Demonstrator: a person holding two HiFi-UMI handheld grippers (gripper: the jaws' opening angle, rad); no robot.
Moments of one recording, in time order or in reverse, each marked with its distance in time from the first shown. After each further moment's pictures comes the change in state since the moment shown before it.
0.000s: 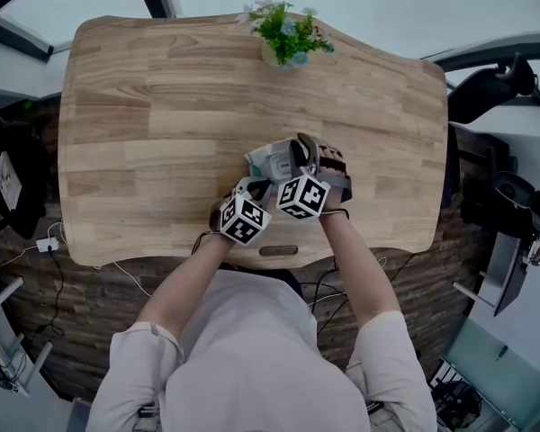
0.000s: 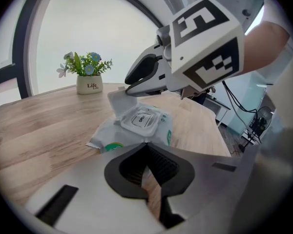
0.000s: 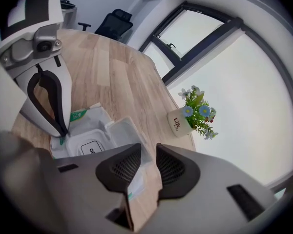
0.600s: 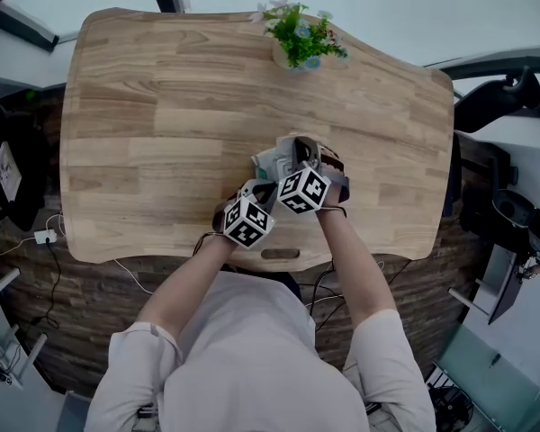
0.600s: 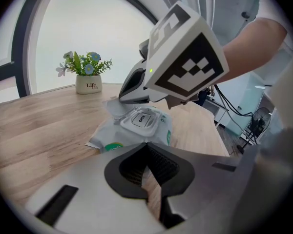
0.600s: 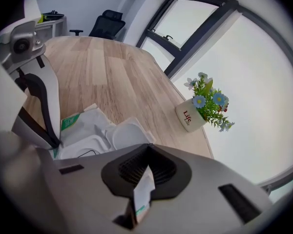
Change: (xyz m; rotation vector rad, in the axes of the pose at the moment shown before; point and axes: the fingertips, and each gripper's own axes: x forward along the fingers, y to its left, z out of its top) left arm 0.000 0.000 -0.001 -0.003 -0.006 -0.023; right arm 0.030 0.017 0.000 0.102 0.041 0.102
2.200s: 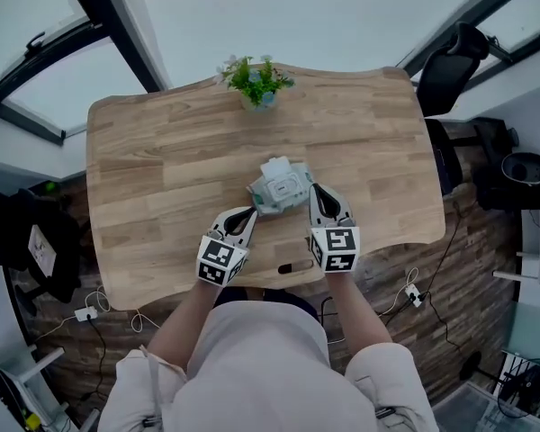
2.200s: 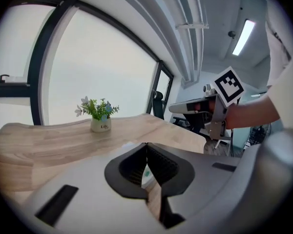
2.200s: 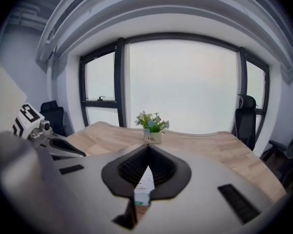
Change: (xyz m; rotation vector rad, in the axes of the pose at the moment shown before) left arm -0.144 0.002 0.075 0.010 -0.304 0.009; right arm -0.208 -0.041 -0.008 0.956 -0.412 -0.203
